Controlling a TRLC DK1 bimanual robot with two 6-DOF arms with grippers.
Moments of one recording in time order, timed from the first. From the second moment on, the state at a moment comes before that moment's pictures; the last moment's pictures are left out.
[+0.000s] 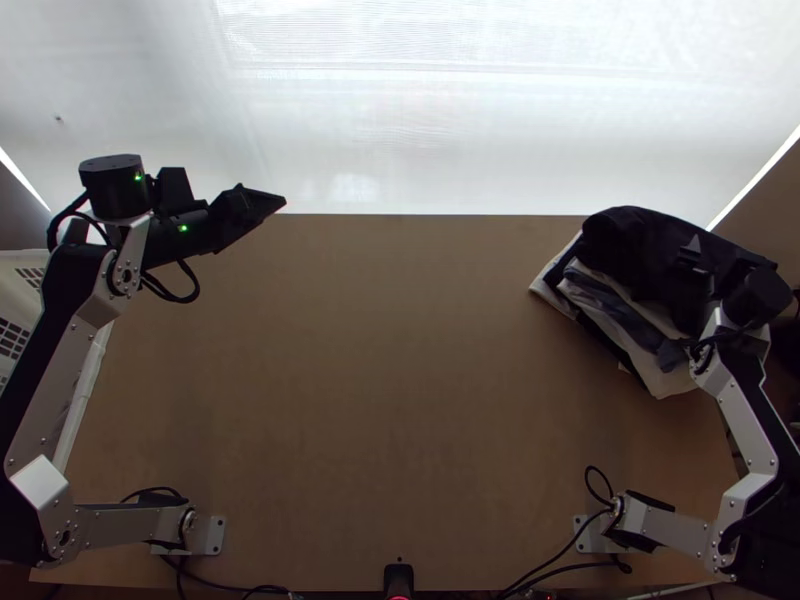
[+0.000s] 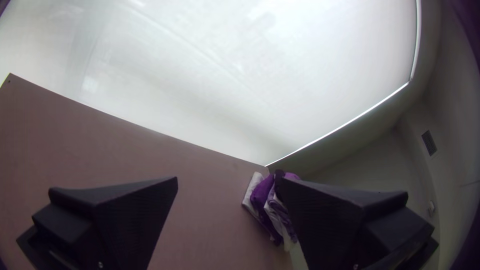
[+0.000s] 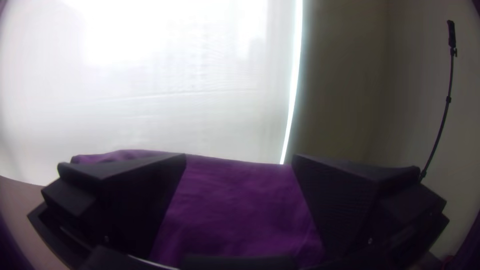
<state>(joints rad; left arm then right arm) -0.10 1.43 1.54 -0.53 0.56 -0.63 -0.35 1.32 0.81 0.42 0.06 -0.04</state>
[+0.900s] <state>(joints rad) -0.10 1.43 1.56 -0.54 0.56 -0.63 -0.45 1.26 0.63 0.47 0.09 0.03</state>
